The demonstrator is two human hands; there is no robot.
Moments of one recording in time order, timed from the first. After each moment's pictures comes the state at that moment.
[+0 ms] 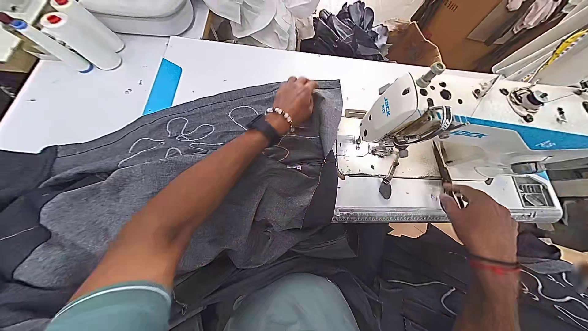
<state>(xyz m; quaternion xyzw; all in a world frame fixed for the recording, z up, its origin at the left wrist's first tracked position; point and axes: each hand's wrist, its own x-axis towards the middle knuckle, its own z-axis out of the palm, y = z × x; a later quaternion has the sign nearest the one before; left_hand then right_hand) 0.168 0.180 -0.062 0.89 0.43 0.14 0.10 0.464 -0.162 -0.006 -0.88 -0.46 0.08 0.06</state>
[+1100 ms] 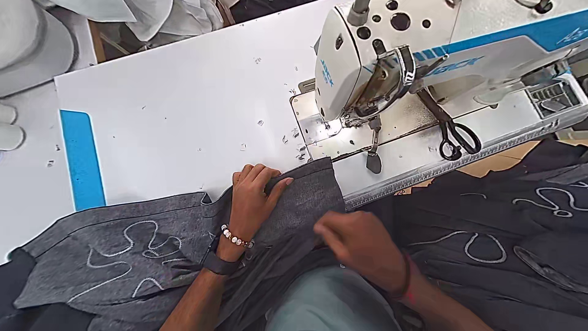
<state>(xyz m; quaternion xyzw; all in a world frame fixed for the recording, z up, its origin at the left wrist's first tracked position) 0.103 0.019 -0.121 0.88 0.37 0.21 0.20 0.296 -0.161 -0.063 -0.71 -0.61 0.30 0.14</state>
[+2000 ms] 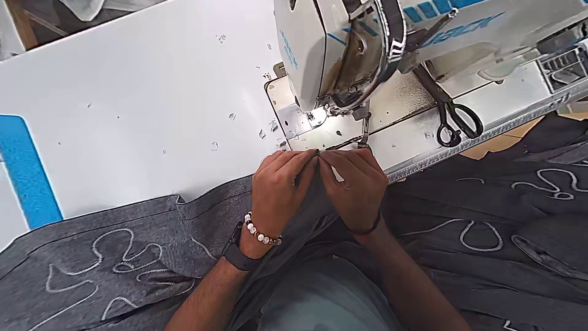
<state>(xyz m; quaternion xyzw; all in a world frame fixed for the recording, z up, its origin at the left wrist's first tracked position) 0.197 -0.006 -0.094 0.89 0.30 0.26 0.23 0.327 -0.103 -0.108 -0.77 -0.50 -0.07 0.39</state>
